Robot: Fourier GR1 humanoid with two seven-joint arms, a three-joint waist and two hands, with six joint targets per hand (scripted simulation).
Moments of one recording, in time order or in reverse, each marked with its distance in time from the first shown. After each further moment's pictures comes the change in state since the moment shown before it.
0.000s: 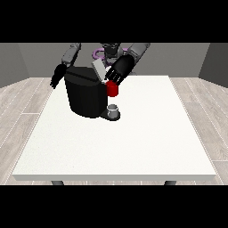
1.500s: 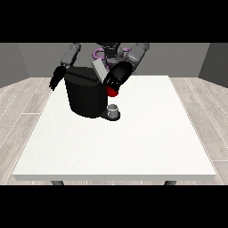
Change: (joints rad) left arm -0.012 0.043 -0.024 0.015 -0.094 0.150 -0.114; right arm -0.030 0.000 0.005 -0.022 0.010 -0.012 0.019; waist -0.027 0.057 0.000
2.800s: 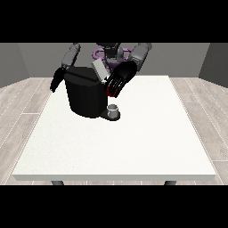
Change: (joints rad) left arm -0.016 0.063 -0.017 0.008 -0.084 0.080 -0.087; right arm -0.026 -0.002 0.011 0.013 0.041 -0.027 0.024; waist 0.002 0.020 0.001
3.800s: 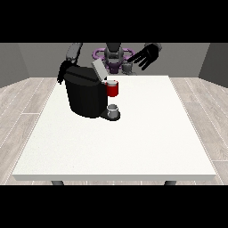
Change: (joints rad) left arm 0.349 -0.350 0.182 -0.033 0.308 -0.045 -0.019; right arm 0.283 -0.011 -0.093 0.157 -0.071 0.022 -0.104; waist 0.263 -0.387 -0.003
